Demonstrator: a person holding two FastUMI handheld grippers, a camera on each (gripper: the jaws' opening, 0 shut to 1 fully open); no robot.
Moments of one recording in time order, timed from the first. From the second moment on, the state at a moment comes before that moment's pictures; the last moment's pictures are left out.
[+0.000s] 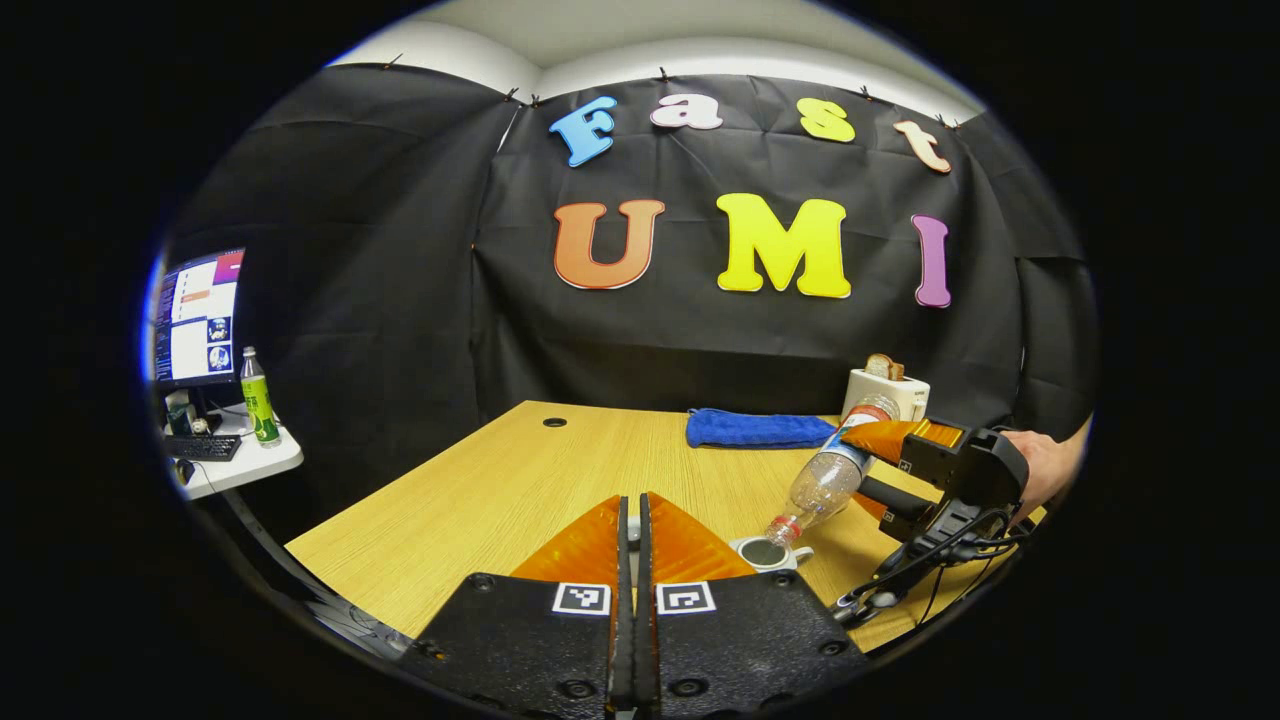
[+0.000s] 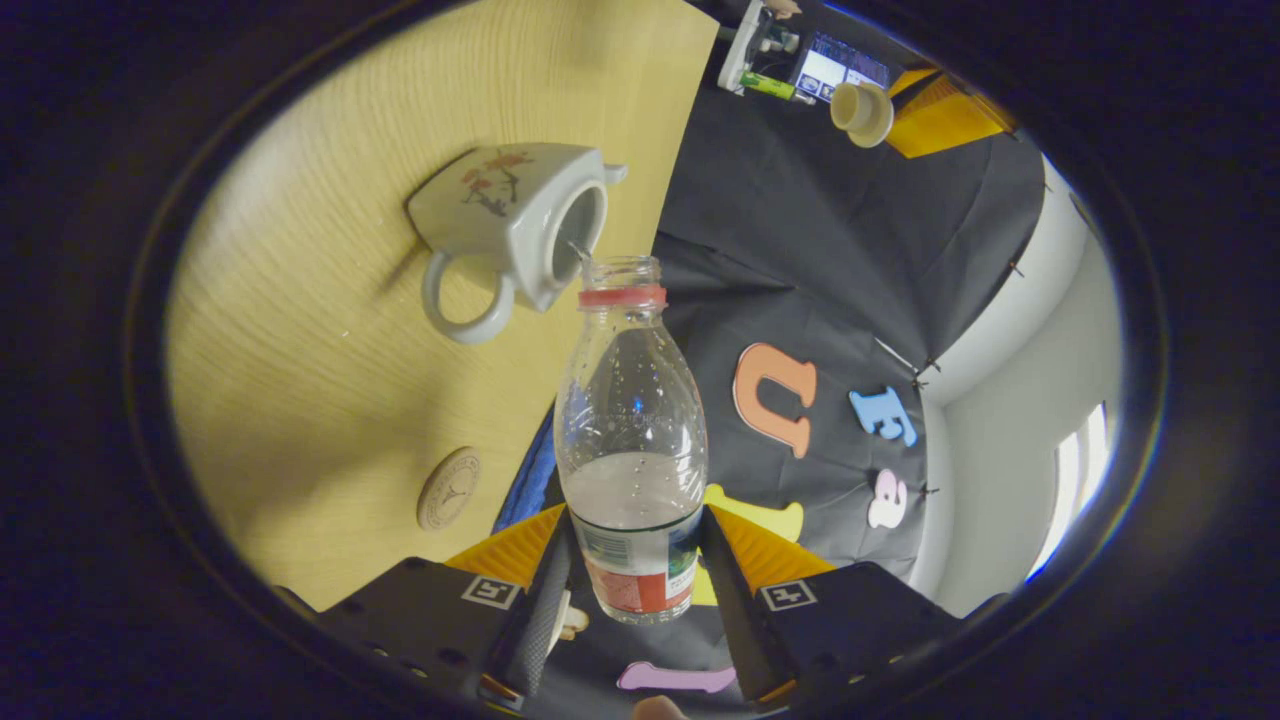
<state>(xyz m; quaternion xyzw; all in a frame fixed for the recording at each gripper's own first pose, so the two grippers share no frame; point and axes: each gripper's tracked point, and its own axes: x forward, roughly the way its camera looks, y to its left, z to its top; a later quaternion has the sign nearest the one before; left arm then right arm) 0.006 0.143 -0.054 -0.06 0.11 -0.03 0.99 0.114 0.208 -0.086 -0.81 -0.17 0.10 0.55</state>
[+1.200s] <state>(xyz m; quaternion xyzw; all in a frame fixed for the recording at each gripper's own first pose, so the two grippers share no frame) 0.006 0.143 -0.045 -0.05 0.09 -0.01 0.99 0.109 0.193 -0.102 -0.71 -0.08 0.15 0.68</state>
